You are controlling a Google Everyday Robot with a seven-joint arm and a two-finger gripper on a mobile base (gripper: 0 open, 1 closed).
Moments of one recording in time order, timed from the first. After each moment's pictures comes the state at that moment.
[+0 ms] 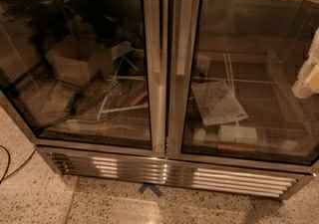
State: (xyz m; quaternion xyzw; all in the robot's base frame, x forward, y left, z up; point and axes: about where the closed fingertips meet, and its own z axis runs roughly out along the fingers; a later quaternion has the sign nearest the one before) arm 0.433 -0.194 1.041 -0.66 0.70 0.06 0.29
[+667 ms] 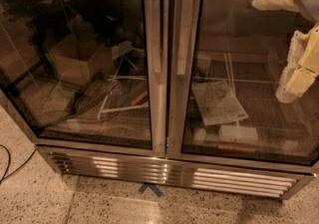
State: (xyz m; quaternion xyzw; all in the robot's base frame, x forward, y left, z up) arm 0.436 -0.175 1.025 -0.68 0.69 0.06 0.25
